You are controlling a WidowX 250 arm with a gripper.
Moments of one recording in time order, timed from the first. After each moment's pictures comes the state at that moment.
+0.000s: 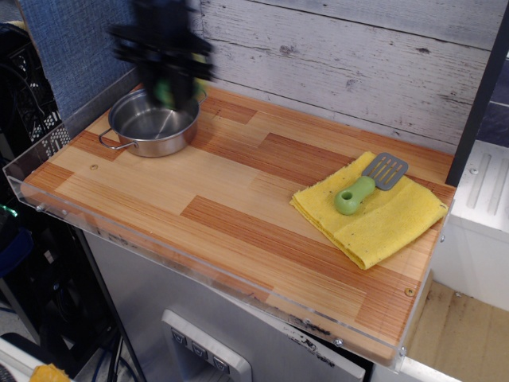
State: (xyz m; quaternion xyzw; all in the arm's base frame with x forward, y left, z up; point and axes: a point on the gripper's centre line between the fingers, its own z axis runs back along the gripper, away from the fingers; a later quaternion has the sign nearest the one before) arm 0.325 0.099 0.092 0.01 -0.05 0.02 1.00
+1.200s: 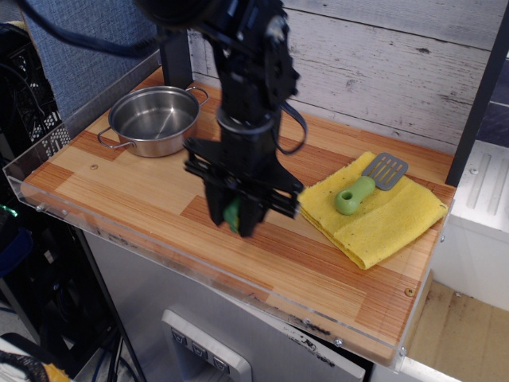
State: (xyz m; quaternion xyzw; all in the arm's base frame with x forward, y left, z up) arm 0.259 -0.004 0.038 0.04 -0.01 0.00 1.00
